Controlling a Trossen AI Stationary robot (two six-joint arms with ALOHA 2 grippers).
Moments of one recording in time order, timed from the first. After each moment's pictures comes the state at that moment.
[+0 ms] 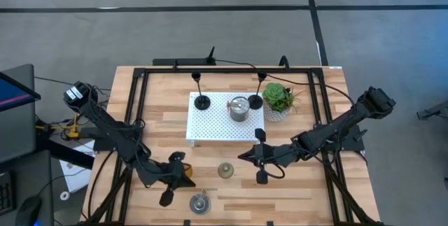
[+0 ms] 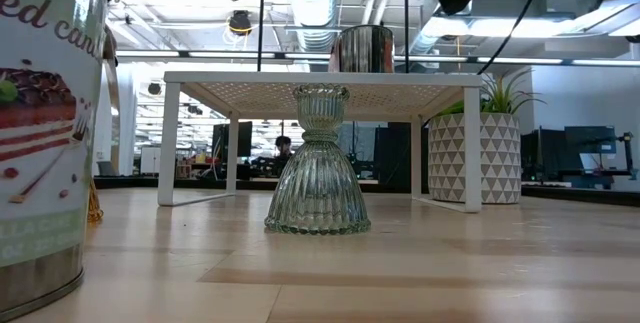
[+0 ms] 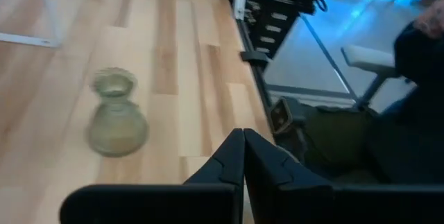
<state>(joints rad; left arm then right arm) -0.80 1.12 0.71 0.12 -0.41 -0.48 0.50 1.44 0.85 0.18 0.47 0.21</state>
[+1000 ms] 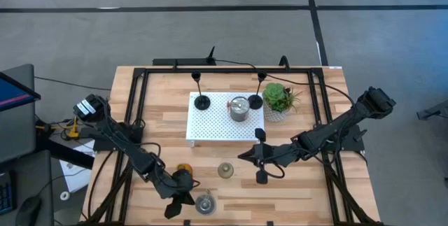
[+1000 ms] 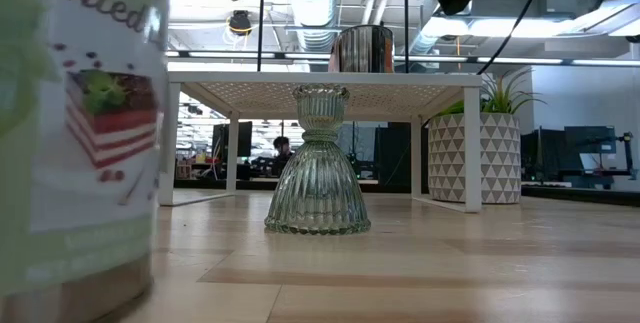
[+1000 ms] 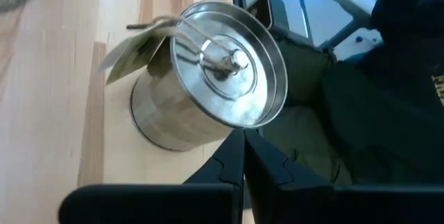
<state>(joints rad) -0.79 1.39 0.75 0.18 -0.11 -0.77 0.50 1.44 0.85 0.18 0.47 0.21</state>
